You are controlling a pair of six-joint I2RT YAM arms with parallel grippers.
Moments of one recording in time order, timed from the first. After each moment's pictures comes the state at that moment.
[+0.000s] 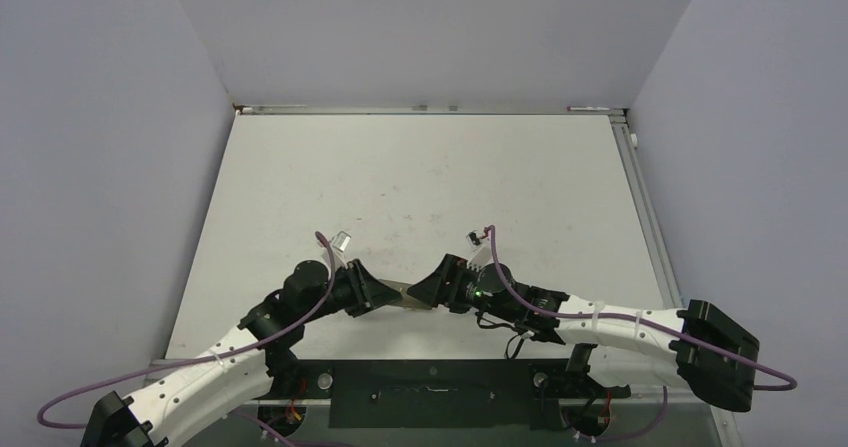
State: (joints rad) left arm -0.74 0.62 0.25 -0.05 0.24 -1.15; right arm 1.09 1.10 0.42 0.29 0.05 1.14
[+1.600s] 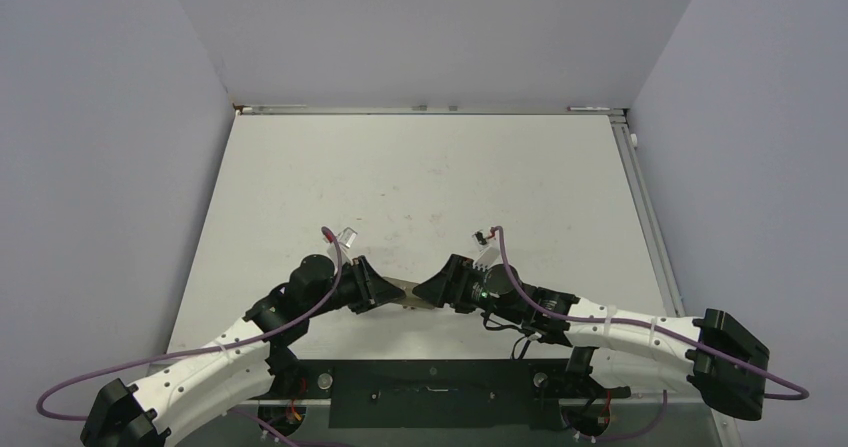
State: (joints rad) left arm -0.75 0.70 0.30 -0.04 0.24 -1.12; right arm 1.09 1.02 0.42 0.21 0.07 1.11
